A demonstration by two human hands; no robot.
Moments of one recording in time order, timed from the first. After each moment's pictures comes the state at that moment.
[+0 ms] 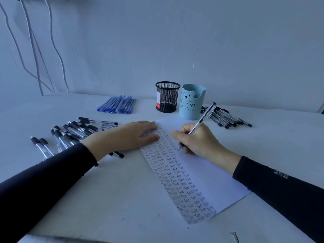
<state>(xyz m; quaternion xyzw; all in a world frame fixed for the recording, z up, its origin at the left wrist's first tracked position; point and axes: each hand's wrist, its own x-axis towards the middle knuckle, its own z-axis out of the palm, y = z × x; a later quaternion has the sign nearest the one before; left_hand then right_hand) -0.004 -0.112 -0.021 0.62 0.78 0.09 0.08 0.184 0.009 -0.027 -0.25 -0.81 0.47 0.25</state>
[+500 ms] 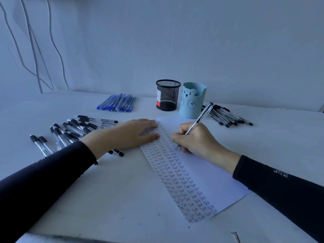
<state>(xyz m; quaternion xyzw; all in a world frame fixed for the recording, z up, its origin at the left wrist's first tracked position) -0.003 -0.112 -0.019 0.62 0.78 0.09 0.08 0.182 0.009 -0.030 -0.23 -0.83 0.45 0.24</state>
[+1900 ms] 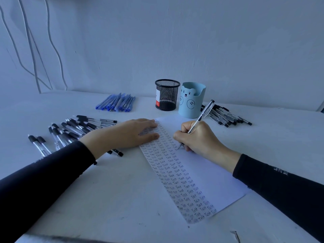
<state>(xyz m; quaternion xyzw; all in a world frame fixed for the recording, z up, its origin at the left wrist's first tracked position) -0.005 -0.111 -0.020 0.62 0.77 0.09 0.08 0.184 0.008 -0.027 -0.24 -0.83 0.42 0.27</state>
